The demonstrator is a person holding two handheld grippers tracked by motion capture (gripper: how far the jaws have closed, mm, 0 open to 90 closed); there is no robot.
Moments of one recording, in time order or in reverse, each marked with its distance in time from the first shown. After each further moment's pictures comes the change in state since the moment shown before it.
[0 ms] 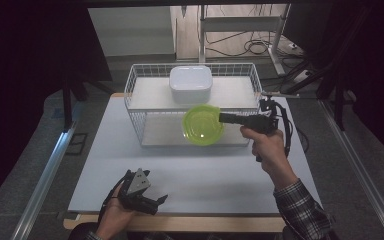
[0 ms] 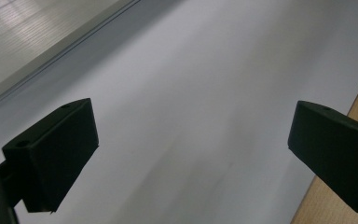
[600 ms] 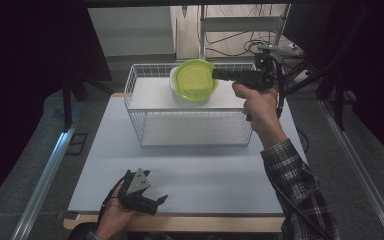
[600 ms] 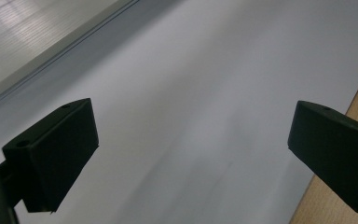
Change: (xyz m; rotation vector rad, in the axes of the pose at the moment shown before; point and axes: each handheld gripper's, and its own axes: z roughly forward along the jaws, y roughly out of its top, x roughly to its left) left arm 0.000 0.000 -0.001 -0.006 -0.008 -0.004; right arm 0.032 0.091 0.025 -0.092 -0.055 -0.013
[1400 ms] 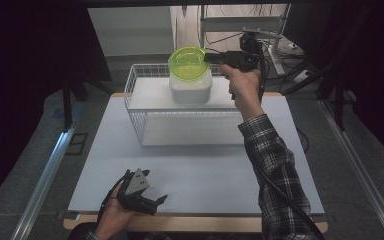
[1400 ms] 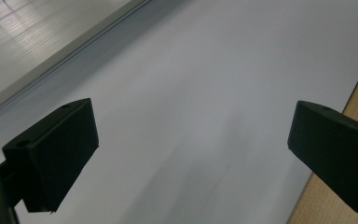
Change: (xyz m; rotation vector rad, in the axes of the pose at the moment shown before) left arm 0.000 0.000 -0.002 -0.018 -0.003 0.009; right arm -0.018 0.037 0.047 -0.016 -0.152 0.046
